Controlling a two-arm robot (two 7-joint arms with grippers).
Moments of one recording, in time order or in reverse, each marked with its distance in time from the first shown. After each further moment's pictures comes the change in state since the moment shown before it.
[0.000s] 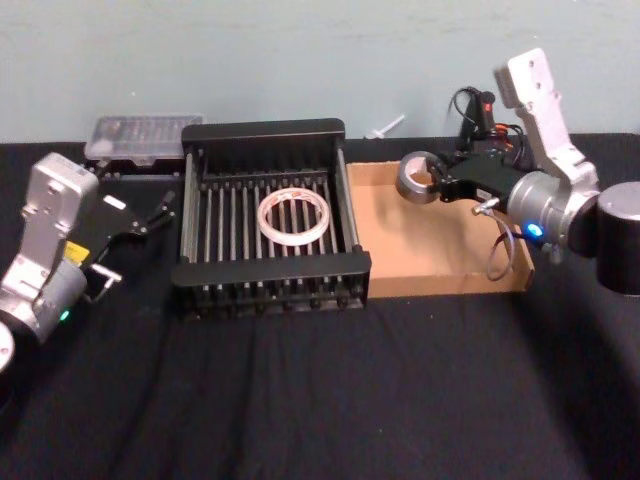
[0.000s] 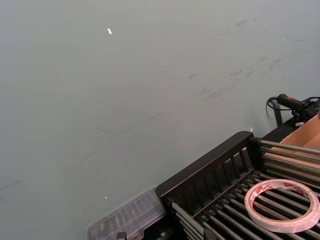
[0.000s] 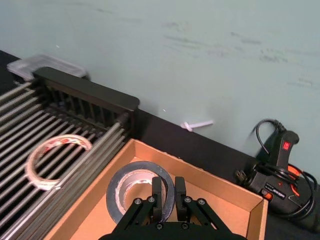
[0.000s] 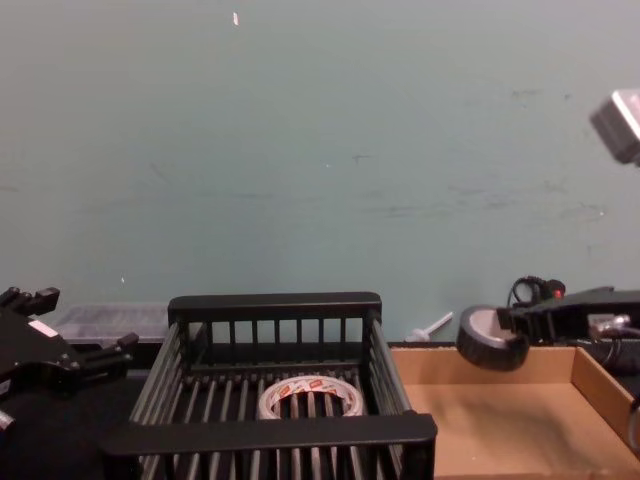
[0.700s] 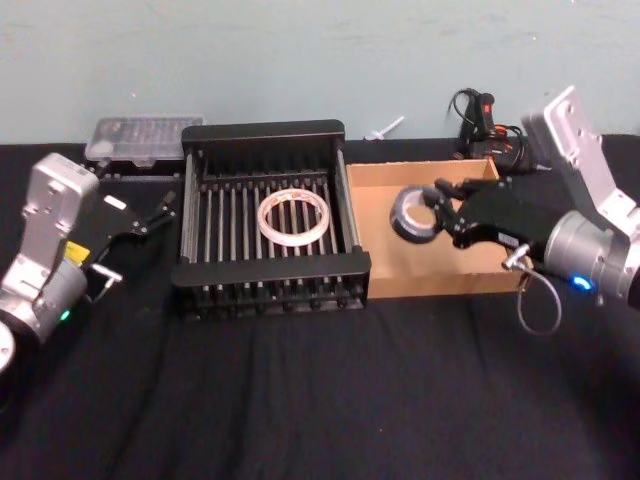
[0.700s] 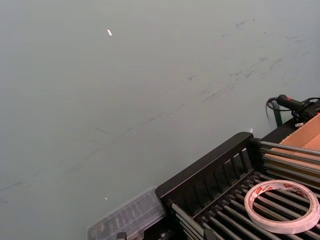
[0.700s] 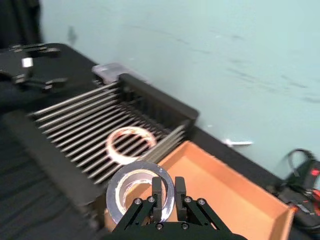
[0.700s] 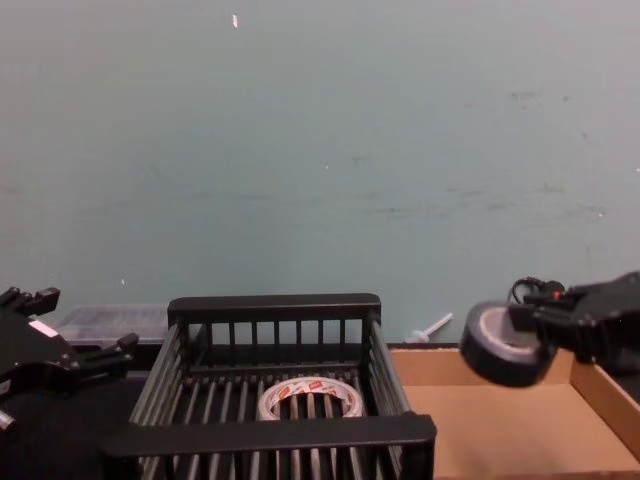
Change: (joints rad) left arm 0.000 0.000 0.000 0.000 0.000 0.000 0.000; right arm -0.227 0.224 -0.010 -0.379 0.062 -0.078 0.089
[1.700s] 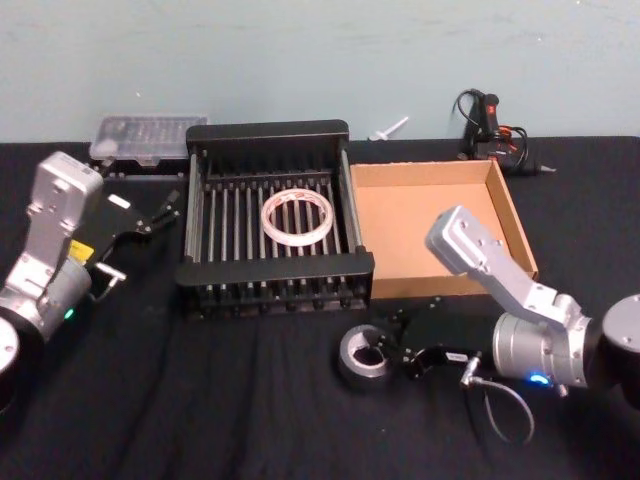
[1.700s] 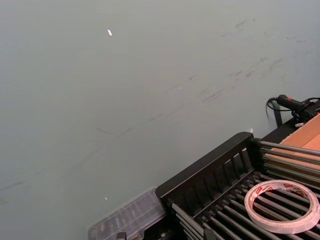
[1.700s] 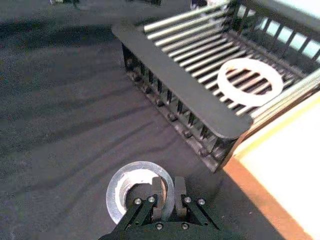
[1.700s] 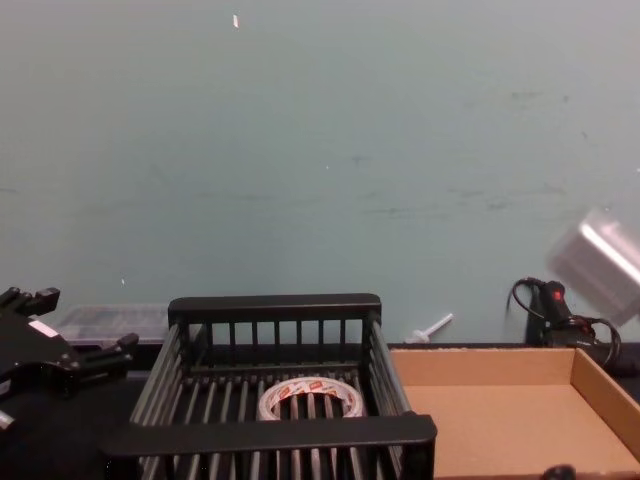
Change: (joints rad) left arm 0.000 0.000 0.000 0.000 0.000 0.000 0.000; right arm -0.011 0.027 -0.189 0.002 -0.043 0.116 0.171
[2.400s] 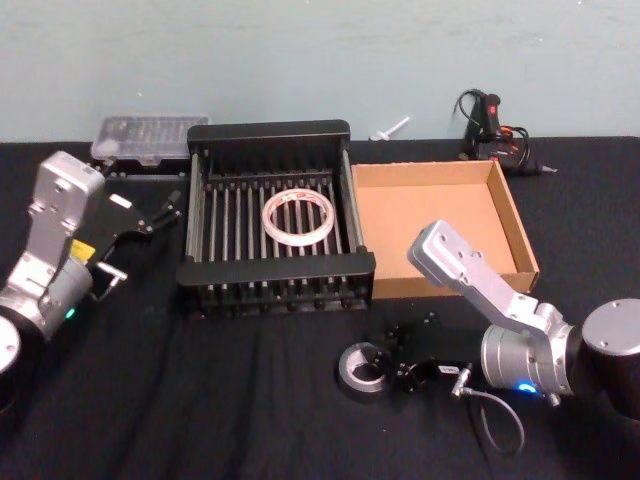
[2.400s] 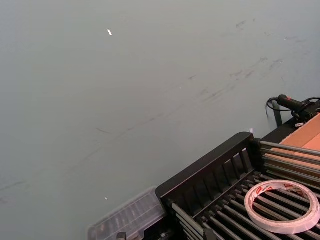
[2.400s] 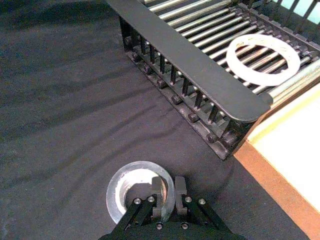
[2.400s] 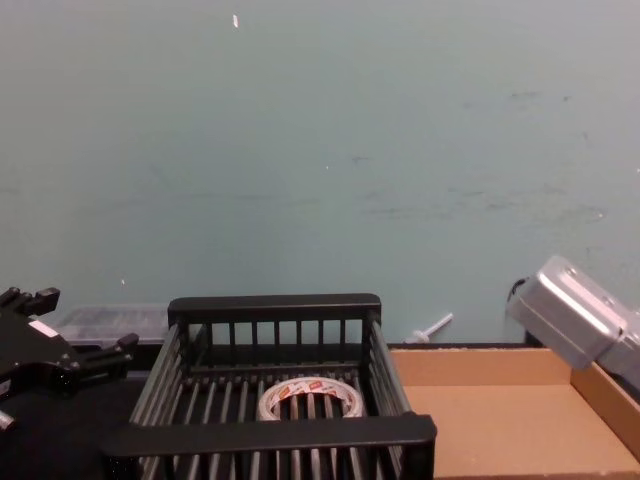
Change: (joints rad) left arm 0.000 0.000 0.000 0.000 0.000 0.000 0.000; right arm 0.020 -0.026 -0.033 0.040 -0.031 0.054 -0.002
